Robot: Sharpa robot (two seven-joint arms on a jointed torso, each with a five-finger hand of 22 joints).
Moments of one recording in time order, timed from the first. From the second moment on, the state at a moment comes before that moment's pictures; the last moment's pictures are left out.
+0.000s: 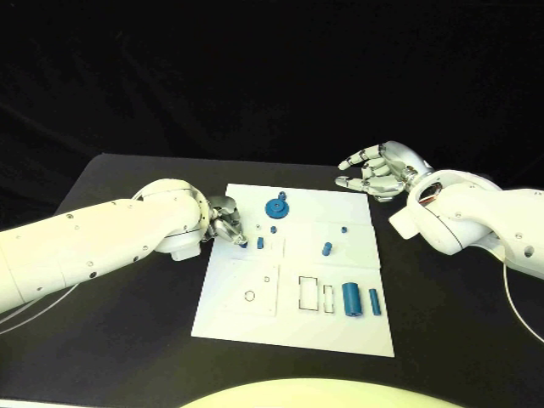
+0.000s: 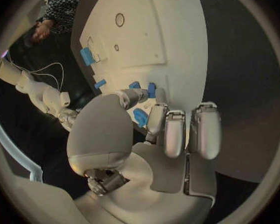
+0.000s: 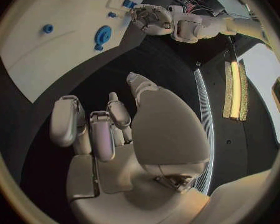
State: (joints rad) left arm 1.20 -0.70 -0.03 1.42 -1.14 0.14 -0.51; left_hand 1.17 -0.22 0.75 0.20 0.36 0.87 0.08 0.65 0.88 1.37 -0.01 1.36 1.21 1.47 -0.06 1.57 1.31 0.06 1.46 0.05 1.46 1.31; right arm 1.32 -0.91 -0.17 1.58 -0.73 -0.52 -0.01; right_hand 1.37 -0.20 0.27 0.26 0.28 0.82 0.18 0.25 0.34 1.27 0.09 1.28 1.20 1.47 0.01 1.50 1.31 0.08 1.37 0.12 1.24 1.31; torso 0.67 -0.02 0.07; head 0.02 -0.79
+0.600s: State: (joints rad) left arm 1.20 -0.69 -0.03 1.41 -1.12 0.15 -0.52; left_hand 1.10 -0.22 0.81 0.13 0.36 0.88 0.08 0.68 0.91 1.39 -0.03 1.37 1.24 1.47 -0.08 1.57 1.31 0.06 1.47 0.04 1.46 1.31; right arm 1.32 -0.91 -0.17 1.58 -0.73 -0.52 -0.01; right_hand 1.37 -0.20 0.27 0.26 0.28 0.82 0.18 0.25 0.34 1.27 0.09 1.28 1.19 1.47 0.01 1.50 1.31 0.08 1.37 0.12 1.24 1.31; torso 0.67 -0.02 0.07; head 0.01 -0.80
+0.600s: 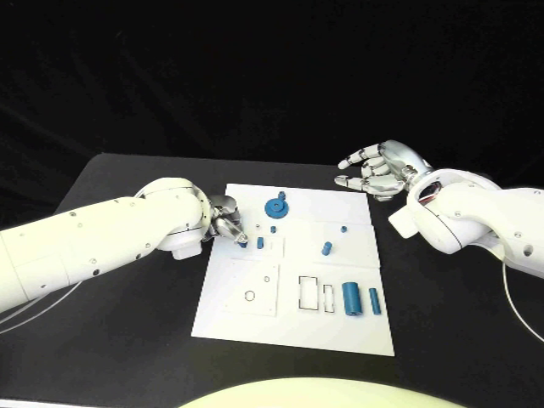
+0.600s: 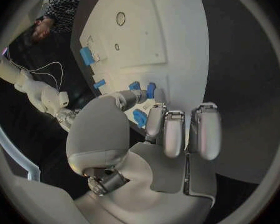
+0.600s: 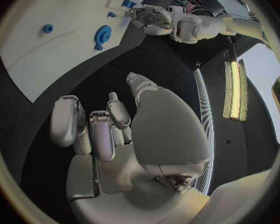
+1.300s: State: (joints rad) left arm 1.20 -0.69 -0.03 1.40 -1.11 0.15 -0.53; left_hand 1.04 -0.23 0.75 0.14 0.34 0.92 0.04 0.67 0.91 1.40 -0.04 1.37 1.24 1.47 -0.08 1.57 1.31 0.06 1.47 0.02 1.46 1.31; right arm 1.32 -0.91 -0.17 1.58 -0.73 -0.52 -0.01; right_hand 1.37 -0.20 0.27 0.26 0.28 0.82 0.18 0.25 0.34 1.27 0.09 1.28 1.19 1.47 0.01 1.50 1.31 0.08 1.37 0.12 1.23 1.31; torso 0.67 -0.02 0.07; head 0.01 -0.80
